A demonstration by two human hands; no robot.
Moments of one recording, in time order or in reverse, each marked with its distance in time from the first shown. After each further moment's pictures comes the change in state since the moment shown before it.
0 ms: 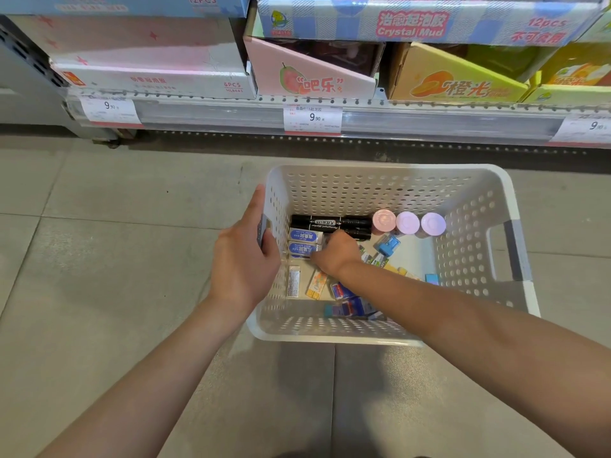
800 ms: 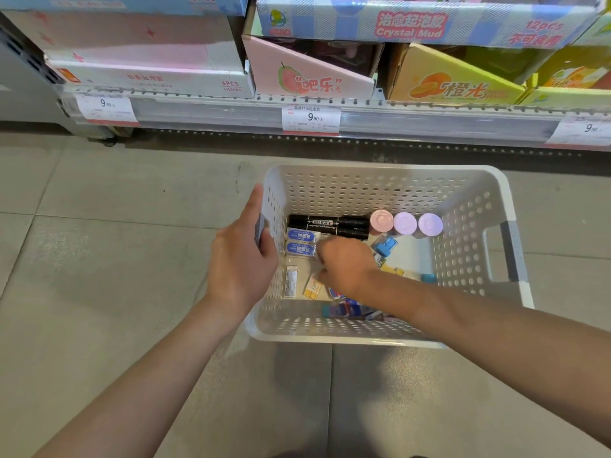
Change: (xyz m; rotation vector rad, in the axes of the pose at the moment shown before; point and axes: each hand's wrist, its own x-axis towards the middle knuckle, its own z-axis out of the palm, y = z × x) left_hand -0.001 0.002 0.000 0.010 -0.001 -0.007; right_hand -0.023 0.011 -0.018 -0.735 0.068 -0.545
